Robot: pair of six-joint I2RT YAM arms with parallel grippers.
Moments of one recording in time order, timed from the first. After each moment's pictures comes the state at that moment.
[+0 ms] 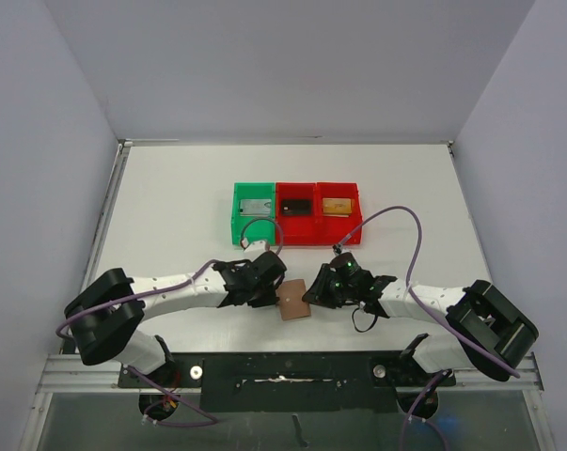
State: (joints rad) left arm -1.01 1.49 0.80 -0.41 -0.23 -1.09; right arm 0.75 1.33 0.43 0.06 -0.12 1.00
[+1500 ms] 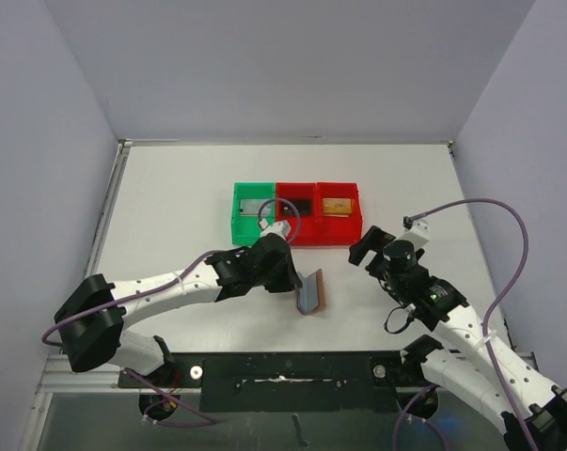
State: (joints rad) left arm -1.01 1.41 0.92 -0.29 -0.07 -0.98; right arm 0.59 0.72 0.57 -0.45 0.41 0.80
